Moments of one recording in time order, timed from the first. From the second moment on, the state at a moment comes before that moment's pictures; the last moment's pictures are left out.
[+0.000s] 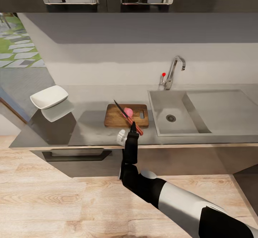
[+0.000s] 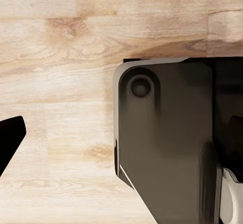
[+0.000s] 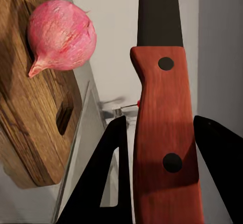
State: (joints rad) left arm 0.28 0.07 -0.06 -0.83 0.07 -0.19 0.04; right arm -0.89 0.17 1.14 -0.78 0.42 0.77 -0.89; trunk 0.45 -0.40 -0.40
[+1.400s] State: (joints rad) left arm 0.28 0.07 -0.06 -0.83 0.07 -0.19 0.04; right arm -0.85 0.17 1.25 -0.78 0.42 0.81 -0.95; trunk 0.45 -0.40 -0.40
